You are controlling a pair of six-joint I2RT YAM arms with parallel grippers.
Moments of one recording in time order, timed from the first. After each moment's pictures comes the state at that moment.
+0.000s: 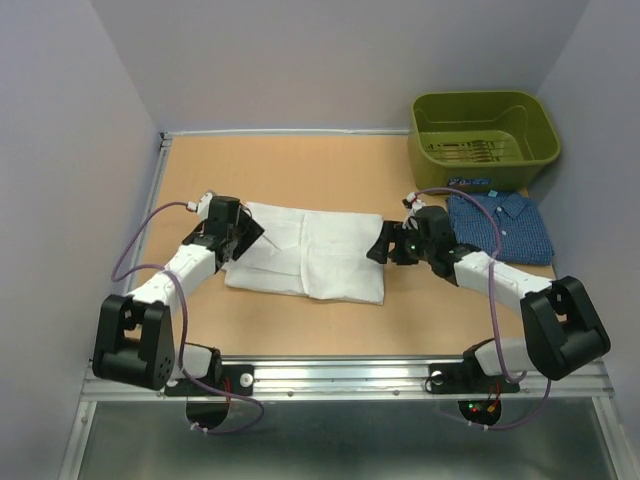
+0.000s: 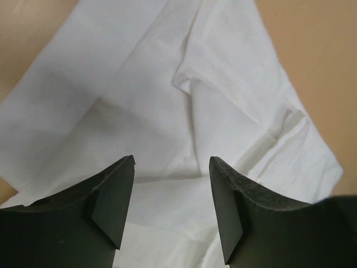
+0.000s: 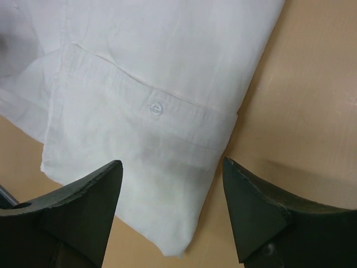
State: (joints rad) left arm -0.23 1.37 0.74 -0.24 -0.13 -0.95; right arm 0.41 1.37 0.65 0.03 -0.28 0.48
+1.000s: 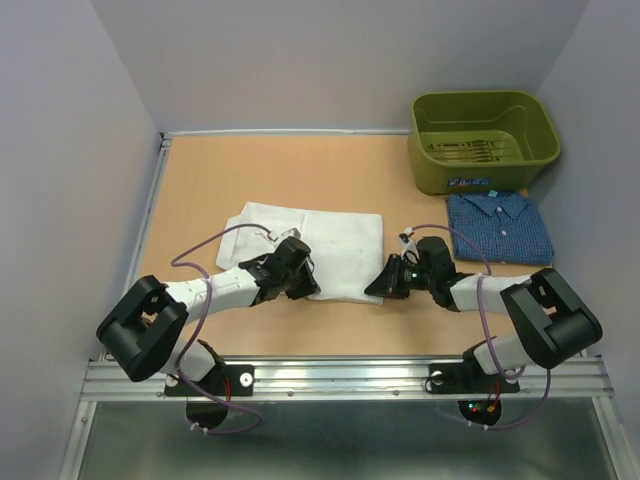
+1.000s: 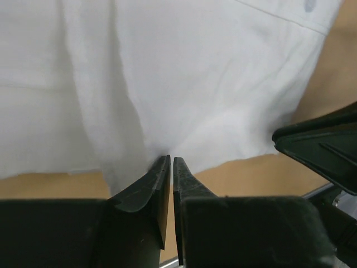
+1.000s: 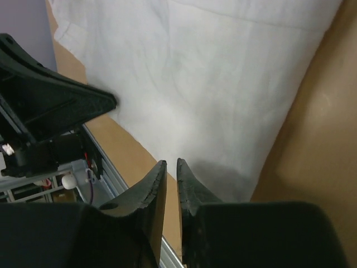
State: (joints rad) left arm -0.82 1.37 0.65 -0.16 -0.02 -1.02; right arm 0.44 1.41 0.39 0.39 -0.62 0.80
